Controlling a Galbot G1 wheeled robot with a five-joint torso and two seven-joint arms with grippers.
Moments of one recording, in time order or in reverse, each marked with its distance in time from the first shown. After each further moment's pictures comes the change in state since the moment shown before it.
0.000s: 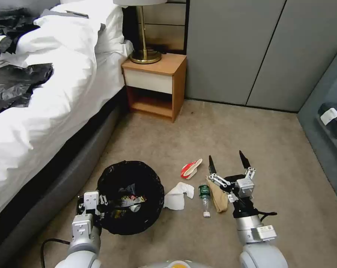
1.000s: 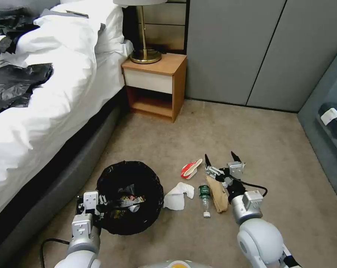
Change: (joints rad) left arm -0.011 0.004 -0.001 0.007 0.003 0.009 -0.001; right arm 0.170 -0.103 -0.060 0.002 0.263 -0.642 0.078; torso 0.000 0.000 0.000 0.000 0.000
